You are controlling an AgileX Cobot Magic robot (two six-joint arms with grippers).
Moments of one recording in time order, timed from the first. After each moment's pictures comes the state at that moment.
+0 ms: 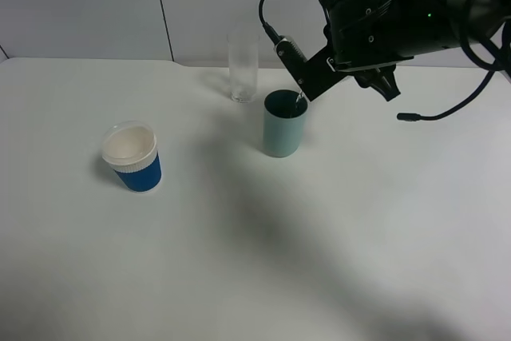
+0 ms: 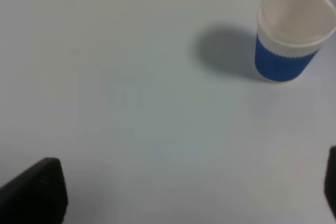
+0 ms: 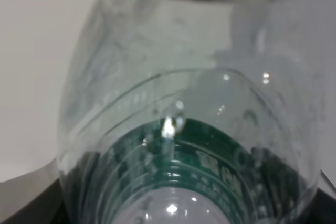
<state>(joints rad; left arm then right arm) 0.13 0.13 -0.52 -0.12 1.06 0.20 0.65 1.84 -1.13 -1.35 0.80 -0.51</state>
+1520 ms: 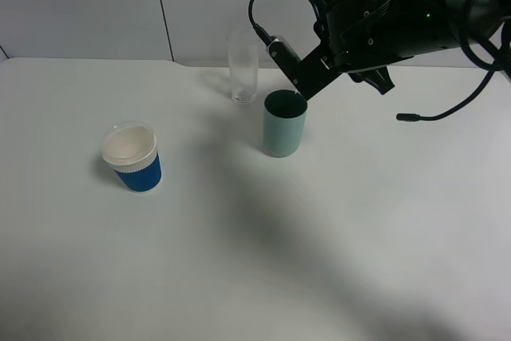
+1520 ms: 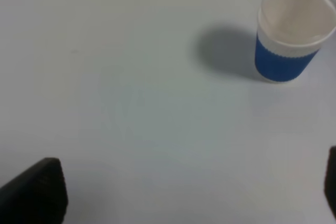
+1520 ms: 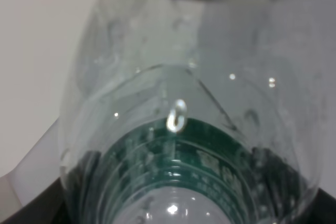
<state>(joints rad) 0.13 0.13 -0.52 -0.12 1.06 0.20 0.66 1.84 -1.13 -1.42 0.75 -0.51</state>
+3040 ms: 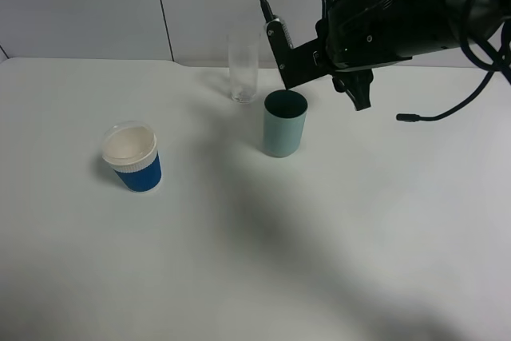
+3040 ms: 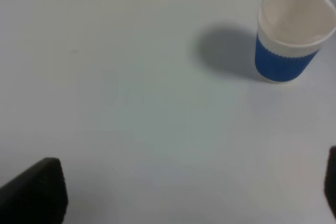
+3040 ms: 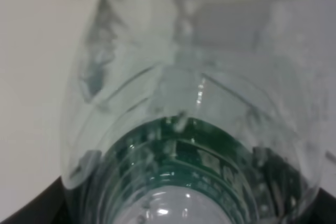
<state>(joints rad) 0.13 0.13 -0.52 -0.12 1.06 0.20 0.66 1.84 -1.13 -1.31 0.69 -0.18</state>
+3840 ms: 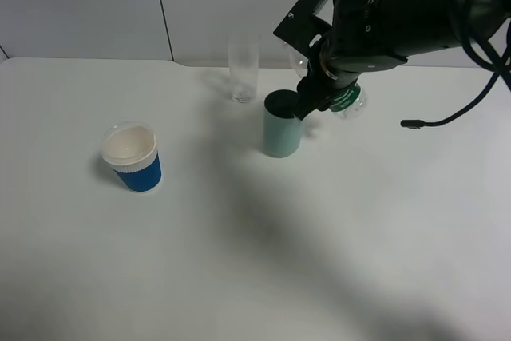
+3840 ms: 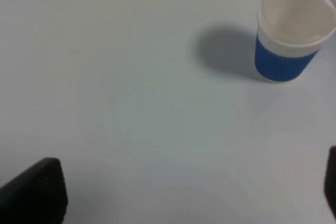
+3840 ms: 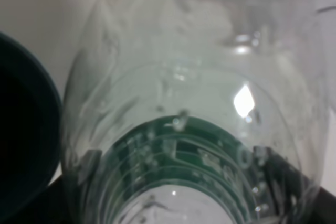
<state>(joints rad) 0.13 0.13 -0.52 -0.12 1.06 0.20 0.66 1.83 -1.13 -1.05 0.59 0.59</state>
